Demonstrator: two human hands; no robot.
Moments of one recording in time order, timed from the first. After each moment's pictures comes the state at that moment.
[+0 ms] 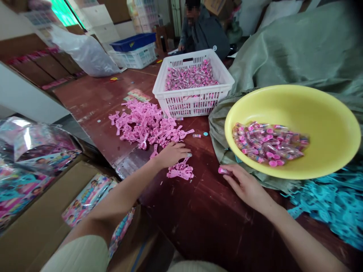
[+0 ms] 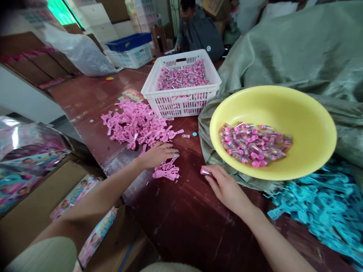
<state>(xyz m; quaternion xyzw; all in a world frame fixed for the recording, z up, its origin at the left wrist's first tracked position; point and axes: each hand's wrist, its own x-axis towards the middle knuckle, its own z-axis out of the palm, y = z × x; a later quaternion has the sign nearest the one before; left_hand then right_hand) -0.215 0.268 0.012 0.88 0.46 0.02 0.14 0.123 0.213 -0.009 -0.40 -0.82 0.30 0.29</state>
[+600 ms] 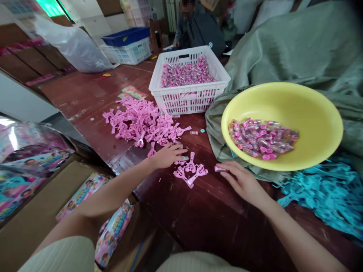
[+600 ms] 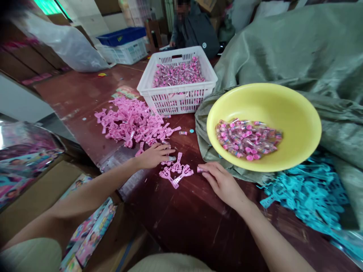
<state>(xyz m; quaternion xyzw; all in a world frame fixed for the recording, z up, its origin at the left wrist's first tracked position) -0.236 0.264 -0.001 0.94 0.35 -0.06 0.03 0.120 0.202 -0.001 -0.38 -0.83 0.27 0.31</state>
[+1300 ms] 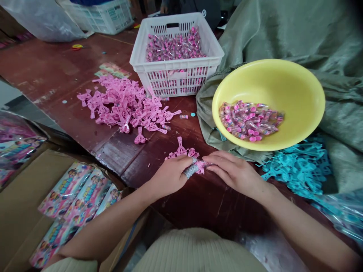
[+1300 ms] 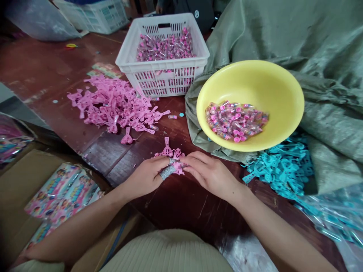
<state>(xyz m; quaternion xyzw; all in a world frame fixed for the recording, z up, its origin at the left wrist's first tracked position) -0.127 0.154 0.067 0.80 0.48 0.16 0.31 0.118 0.182 0.056 -0.29 -0.89 0.23 0.28</state>
